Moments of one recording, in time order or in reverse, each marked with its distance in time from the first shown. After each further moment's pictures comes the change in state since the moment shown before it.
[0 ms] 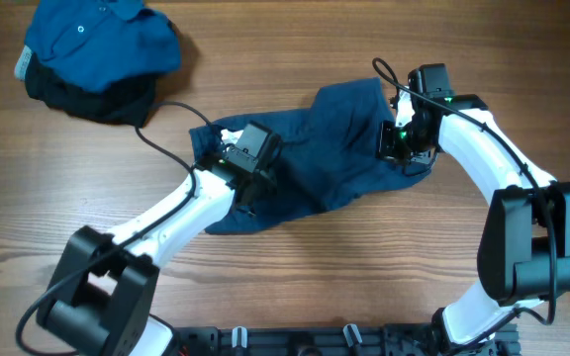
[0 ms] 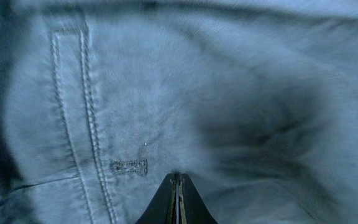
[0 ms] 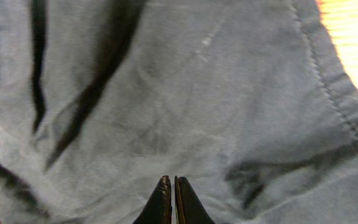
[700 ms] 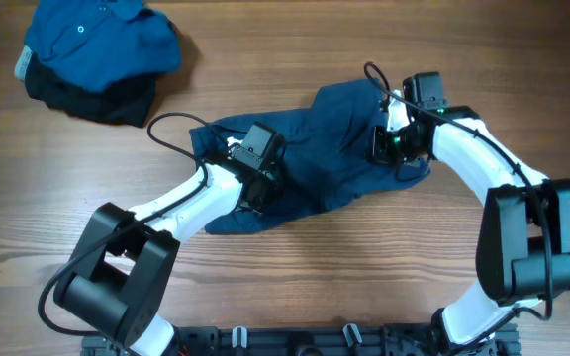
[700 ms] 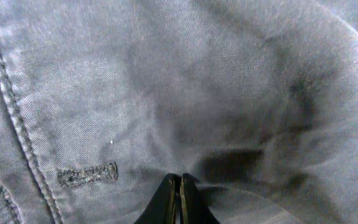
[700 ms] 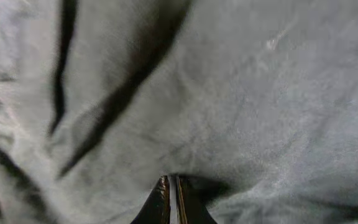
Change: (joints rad) left arm 0.002 0.088 0.003 0.051 0.123 -0.068; right arm 0.016 0.004 -0.095 0.156 -0.078 -0.012
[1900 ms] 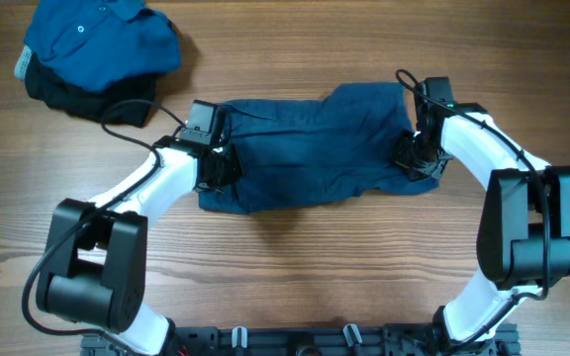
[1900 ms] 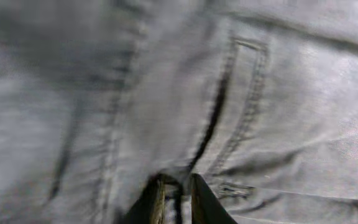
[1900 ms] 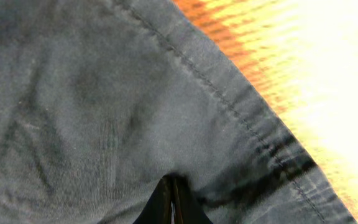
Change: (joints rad) left arm 0.281 0.002 0.008 0.008 0.055 0.253; right arm -0.073 0.074 0.037 -0.153 0.336 0.306
